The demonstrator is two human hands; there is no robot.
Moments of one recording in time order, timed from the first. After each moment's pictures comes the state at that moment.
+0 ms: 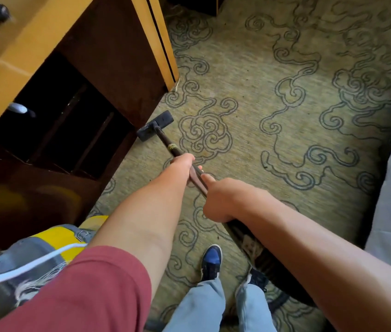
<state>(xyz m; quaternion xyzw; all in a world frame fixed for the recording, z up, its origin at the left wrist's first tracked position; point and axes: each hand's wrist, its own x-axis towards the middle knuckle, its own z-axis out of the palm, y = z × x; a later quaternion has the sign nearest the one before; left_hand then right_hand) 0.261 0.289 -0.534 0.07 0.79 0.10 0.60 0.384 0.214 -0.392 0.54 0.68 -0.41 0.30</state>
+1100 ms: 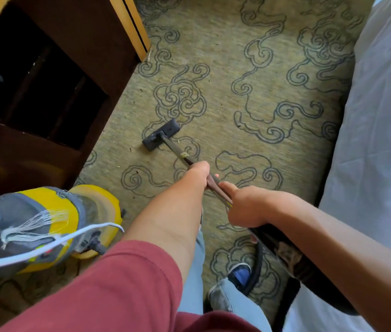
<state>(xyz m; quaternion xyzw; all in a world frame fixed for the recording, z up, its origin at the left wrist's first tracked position) 0.409 0.050 -0.545 0.04 0.74 0.12 0.66 0.525 -0.009 -0.374 0.55 0.62 -0.46 0.33</state>
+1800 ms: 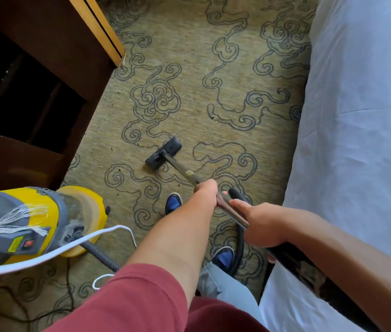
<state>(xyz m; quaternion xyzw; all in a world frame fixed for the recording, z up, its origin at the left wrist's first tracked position) 0.561 -0.097 -0.539 0.05 0.78 0.06 0.62 0.672 -0.158 -0.356 0.54 0.61 -0.48 0.34</state>
